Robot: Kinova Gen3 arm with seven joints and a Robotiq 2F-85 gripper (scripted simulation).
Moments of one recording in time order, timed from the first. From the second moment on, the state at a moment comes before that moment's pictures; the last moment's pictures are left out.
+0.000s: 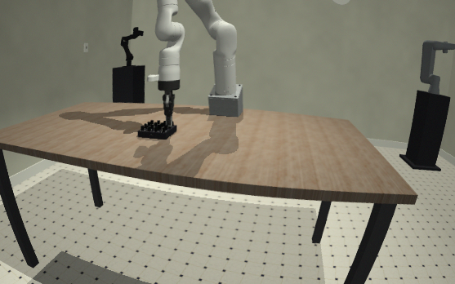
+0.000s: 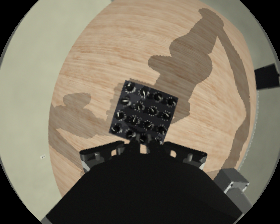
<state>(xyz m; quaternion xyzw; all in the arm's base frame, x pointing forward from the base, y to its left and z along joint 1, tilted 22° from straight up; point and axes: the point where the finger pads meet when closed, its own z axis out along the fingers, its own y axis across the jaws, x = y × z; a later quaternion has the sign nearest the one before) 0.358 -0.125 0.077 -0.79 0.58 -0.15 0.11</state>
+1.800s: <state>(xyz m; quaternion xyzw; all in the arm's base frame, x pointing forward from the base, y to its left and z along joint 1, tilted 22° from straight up) 0.360 -0.126 0.077 -0.69 0.70 -0.13 0.14</state>
